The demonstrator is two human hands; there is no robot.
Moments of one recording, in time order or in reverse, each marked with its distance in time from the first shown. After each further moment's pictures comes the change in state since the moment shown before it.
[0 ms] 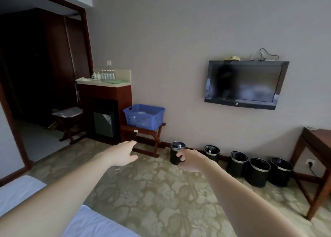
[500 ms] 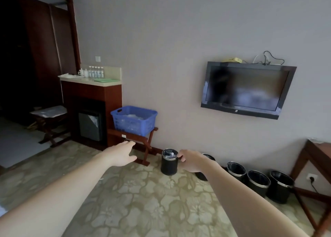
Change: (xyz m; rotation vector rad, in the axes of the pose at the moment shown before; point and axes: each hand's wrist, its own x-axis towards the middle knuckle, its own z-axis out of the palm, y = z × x) left_hand 0.210 0.018 0.012 -0.006 0.004 0.012; right_hand 0.177 0.092 -0.053 -0.055 0.016 0.022
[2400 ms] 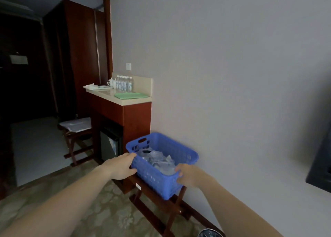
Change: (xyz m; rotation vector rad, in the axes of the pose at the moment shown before) left_hand 0.724 -0.232 -0.056 0.002 -0.022 -0.341; right_hand 0.874 0.011 -0.093 -0.043 -0.174 -0.403
